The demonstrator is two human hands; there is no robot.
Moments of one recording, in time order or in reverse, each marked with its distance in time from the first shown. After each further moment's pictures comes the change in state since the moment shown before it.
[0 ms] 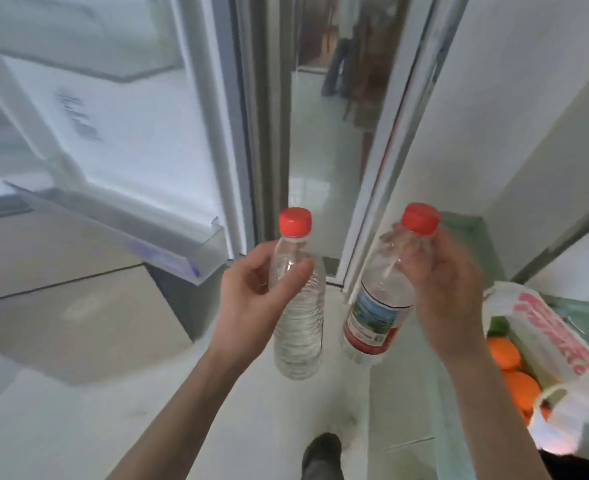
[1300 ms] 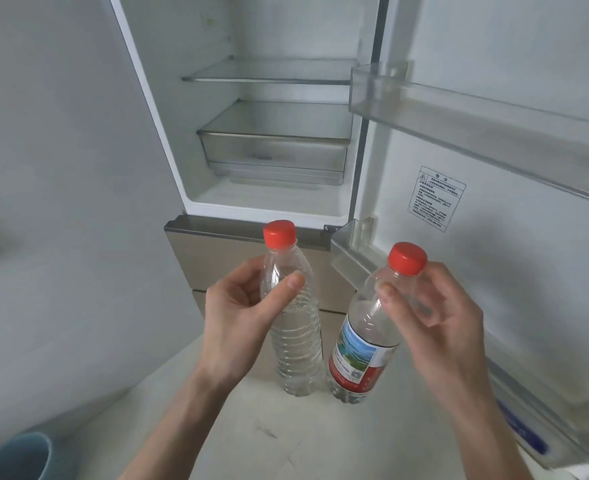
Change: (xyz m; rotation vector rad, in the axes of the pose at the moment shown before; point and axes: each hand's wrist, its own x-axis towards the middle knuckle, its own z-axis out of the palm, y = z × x) left_hand 0.011 0.104 -0.405 0.176 0.622 0.047; right_hand 0.016 -0.083 0.443 0.335 -0.505 0.045
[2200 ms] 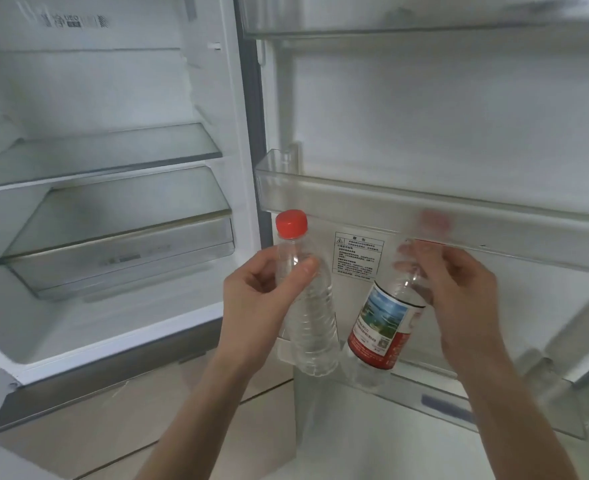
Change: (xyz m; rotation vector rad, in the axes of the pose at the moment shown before) left_hand 0.187 0.008 0.074 -0.179 -0.559 -0.077; right_hand 0.108 -0.014 -0.012 -0.091 0.807 0.073
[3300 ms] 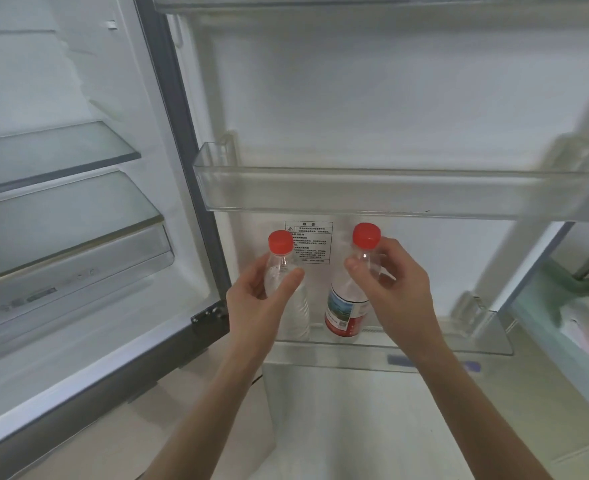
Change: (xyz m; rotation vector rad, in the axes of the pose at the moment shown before) left_hand 0.031 -0.072 0.018 0.082 -0.164 -0.021; right_hand -0.028 0.033 -0.001 -0.296 -0.011 -0.146
